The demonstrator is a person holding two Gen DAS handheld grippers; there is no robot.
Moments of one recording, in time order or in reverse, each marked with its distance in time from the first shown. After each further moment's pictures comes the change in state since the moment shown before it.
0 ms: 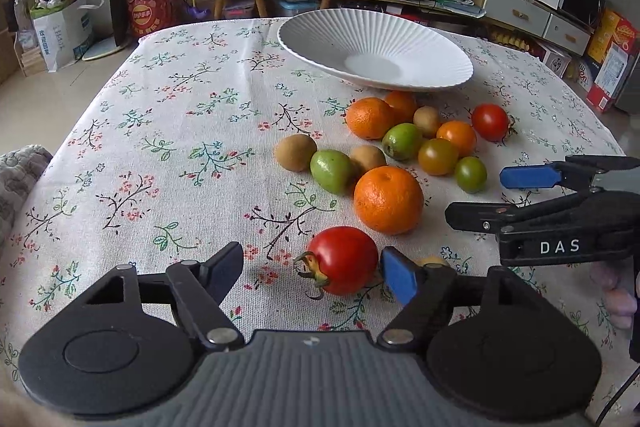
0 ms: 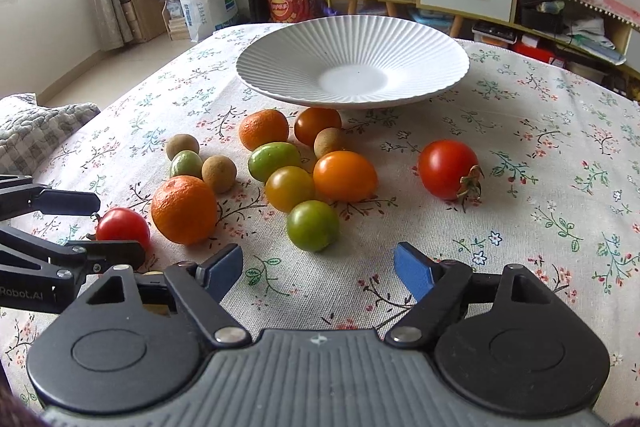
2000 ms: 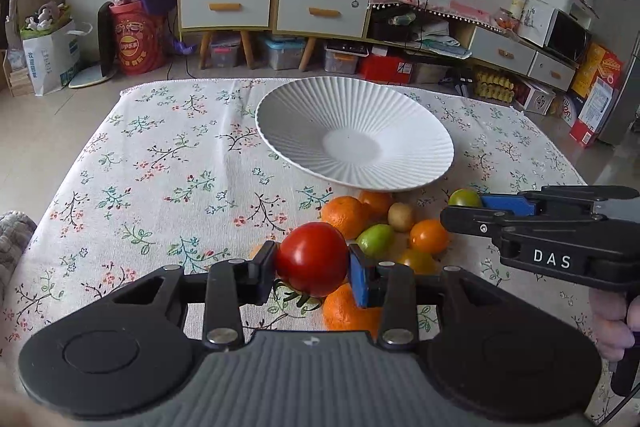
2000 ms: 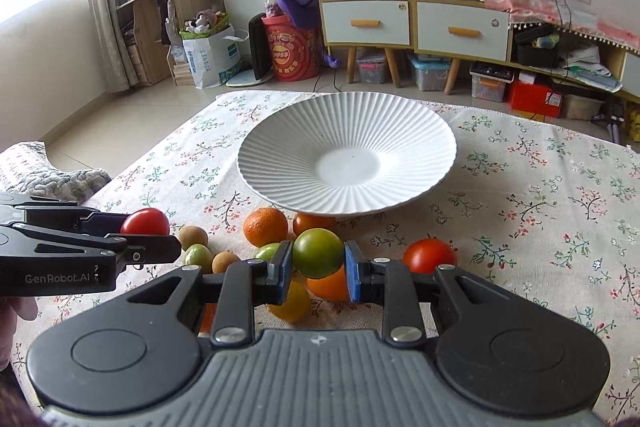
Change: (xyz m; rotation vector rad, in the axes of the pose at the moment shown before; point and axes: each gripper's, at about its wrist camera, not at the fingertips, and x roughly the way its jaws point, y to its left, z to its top) left arm -0.004 -0.010 0.057 -0.001 -0.101 -0.048; right arm -0.017 -0.008 0.043 0.022 -0.124 0.009
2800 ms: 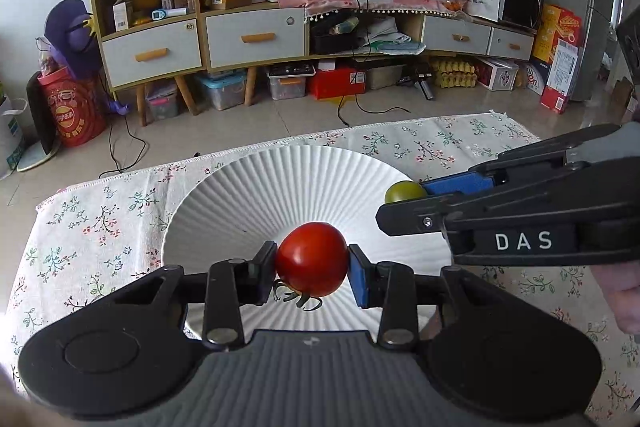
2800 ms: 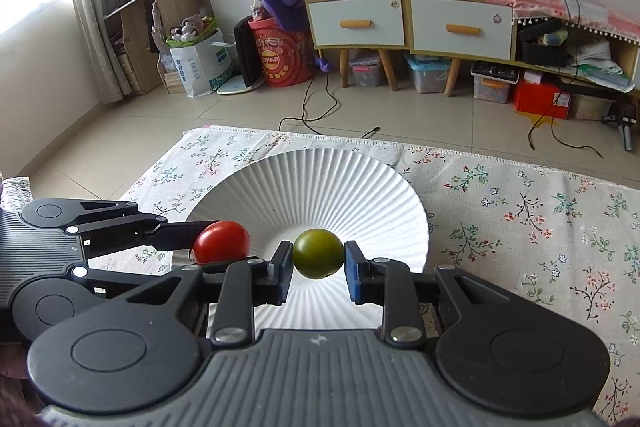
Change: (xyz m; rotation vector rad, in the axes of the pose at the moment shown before) left arm 0.086 -0.035 0.070 0.217 -0.048 -0.071; right arm 0.047 -0.041 0.059 0.028 0.031 0.021
